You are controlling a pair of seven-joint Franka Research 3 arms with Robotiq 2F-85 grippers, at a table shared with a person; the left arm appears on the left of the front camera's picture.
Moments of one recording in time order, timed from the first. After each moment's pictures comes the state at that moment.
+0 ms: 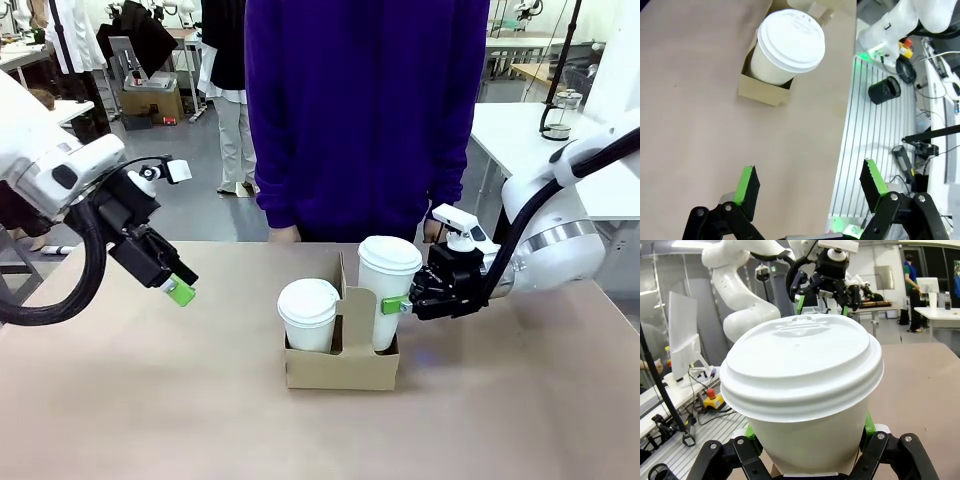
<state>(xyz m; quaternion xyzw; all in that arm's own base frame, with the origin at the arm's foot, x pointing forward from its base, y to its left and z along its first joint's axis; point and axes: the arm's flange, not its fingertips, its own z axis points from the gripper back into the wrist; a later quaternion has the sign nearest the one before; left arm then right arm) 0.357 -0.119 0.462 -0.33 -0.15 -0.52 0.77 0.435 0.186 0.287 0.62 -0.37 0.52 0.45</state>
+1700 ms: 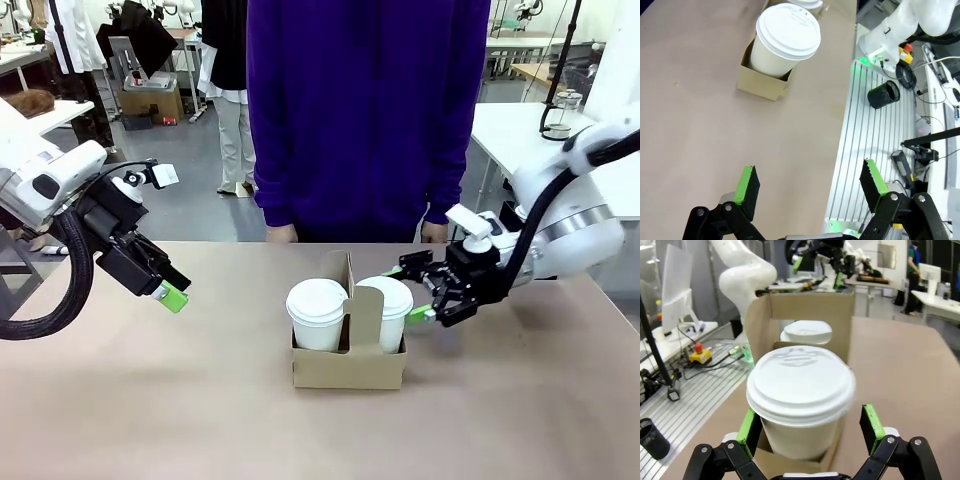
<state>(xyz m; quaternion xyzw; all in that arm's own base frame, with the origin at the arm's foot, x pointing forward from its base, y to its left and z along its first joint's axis) 0.344 -0.111 0.460 -0.34 -0.16 -0.51 0.77 0.451 0.147 0.297 0.53 -0.38 0.60 0.46</state>
